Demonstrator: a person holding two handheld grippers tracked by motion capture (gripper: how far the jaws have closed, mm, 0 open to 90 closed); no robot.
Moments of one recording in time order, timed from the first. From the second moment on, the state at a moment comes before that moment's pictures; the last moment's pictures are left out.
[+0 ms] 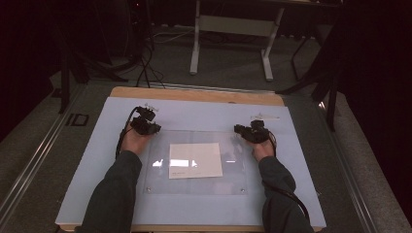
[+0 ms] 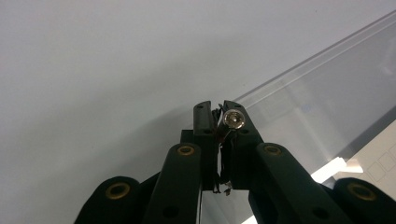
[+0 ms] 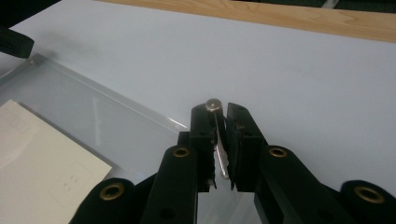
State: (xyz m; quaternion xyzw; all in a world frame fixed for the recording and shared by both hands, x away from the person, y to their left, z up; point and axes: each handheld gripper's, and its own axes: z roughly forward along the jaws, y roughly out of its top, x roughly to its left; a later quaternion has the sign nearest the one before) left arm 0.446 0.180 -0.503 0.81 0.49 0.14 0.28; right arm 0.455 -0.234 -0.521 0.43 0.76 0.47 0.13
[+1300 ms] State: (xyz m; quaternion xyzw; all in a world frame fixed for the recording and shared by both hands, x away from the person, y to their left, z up) left arm 0.438 0.193 -0.515 0.77 0.49 0.13 0.39; right arm 0.450 -0.233 -0.527 0.43 0.76 0.46 0.16
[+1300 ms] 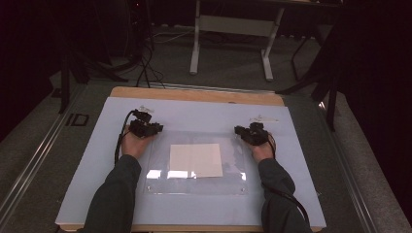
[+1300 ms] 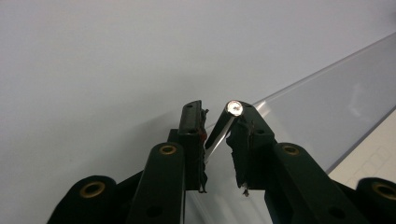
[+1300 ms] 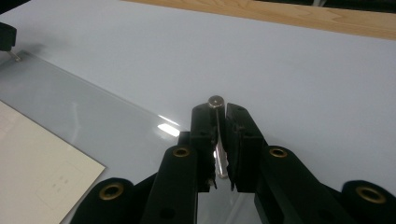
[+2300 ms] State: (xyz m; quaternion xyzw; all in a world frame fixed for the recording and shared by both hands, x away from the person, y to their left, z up) left arm 0.415 0.205 -0.512 0.75 0.45 0.21 0.44; right arm 0.439 -0.237 -0.522 0.43 0.74 0.48 0.18
